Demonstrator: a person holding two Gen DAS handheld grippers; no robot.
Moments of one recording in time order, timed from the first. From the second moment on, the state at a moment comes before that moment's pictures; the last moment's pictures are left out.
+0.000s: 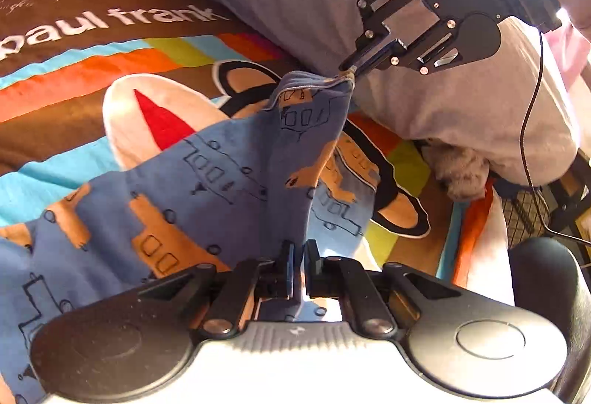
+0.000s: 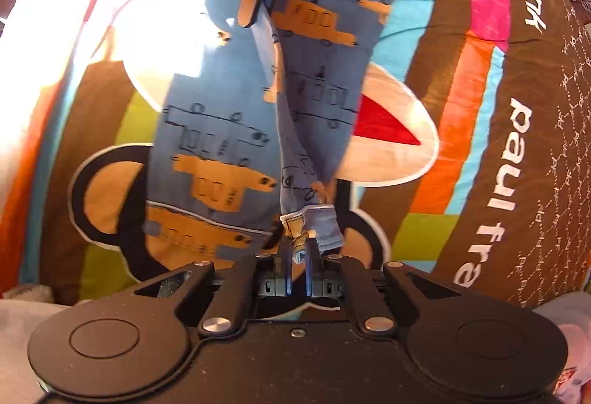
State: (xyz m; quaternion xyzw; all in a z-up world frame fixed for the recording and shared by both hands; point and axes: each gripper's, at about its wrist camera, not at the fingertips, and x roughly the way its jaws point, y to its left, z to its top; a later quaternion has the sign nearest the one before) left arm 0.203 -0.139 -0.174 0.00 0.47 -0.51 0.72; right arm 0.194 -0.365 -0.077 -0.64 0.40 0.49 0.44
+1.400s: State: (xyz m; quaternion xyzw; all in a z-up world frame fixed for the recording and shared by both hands) left arm 0.135 -0.158 -0.180 0.13 0.42 -0.49 0.75; right arm 0.119 -0.384 -0.102 -0.63 0.44 0.46 0.44
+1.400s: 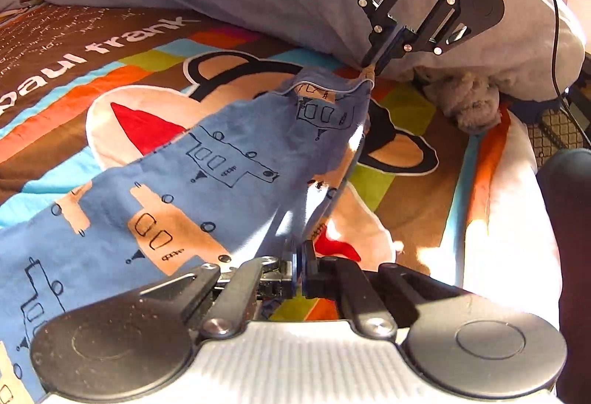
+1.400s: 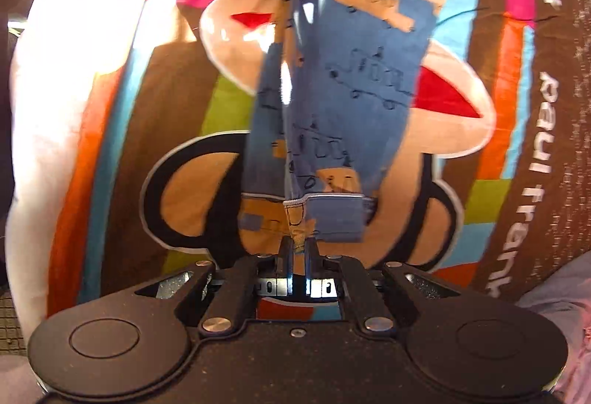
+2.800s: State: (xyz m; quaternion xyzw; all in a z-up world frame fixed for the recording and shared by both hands) left arm 0.184 0.008 -0.158 0.12 0.45 -0.31 0.83; right arm 0.329 -0.193 -0.116 0.01 0.45 0.47 0.76
